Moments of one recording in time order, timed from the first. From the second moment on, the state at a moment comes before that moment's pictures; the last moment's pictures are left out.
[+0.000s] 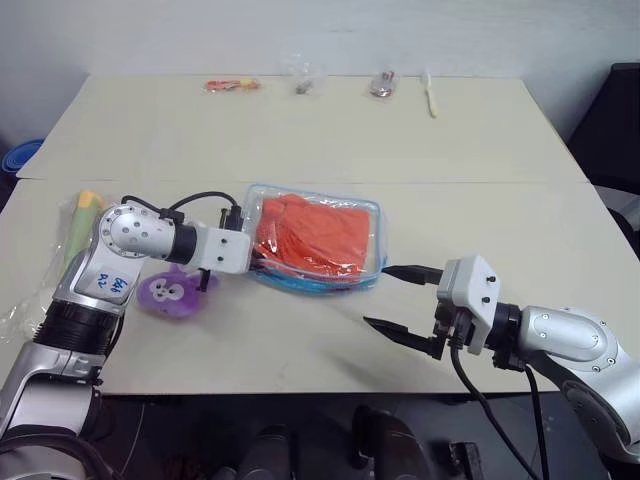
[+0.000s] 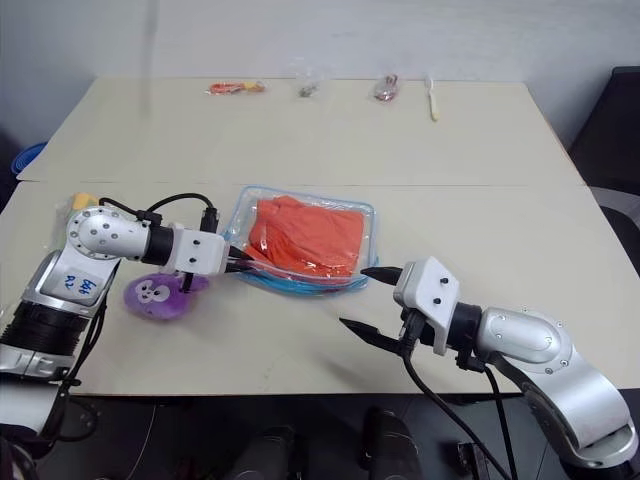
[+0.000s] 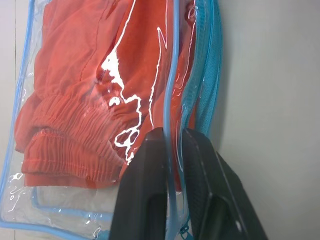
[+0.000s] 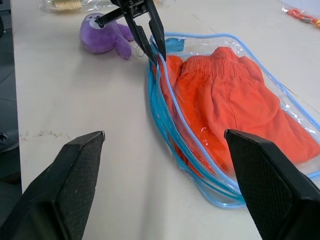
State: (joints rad) left arm -0.68 0.83 -0.20 0.13 0.04 -0.14 -1.19; right arm -0.10 -0.76 -0.04 -0.76 0.56 0.59 0.73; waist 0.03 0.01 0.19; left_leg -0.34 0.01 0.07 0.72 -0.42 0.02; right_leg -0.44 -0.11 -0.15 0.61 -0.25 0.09
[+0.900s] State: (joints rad) left arm -0.51 0.85 -0.09 -0.25 -0.15 0.29 -1.14; right arm -0.10 -0.69 0.12 -0.73 0.30 0.54 0.63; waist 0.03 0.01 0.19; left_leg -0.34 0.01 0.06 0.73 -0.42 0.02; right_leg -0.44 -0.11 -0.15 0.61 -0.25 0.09
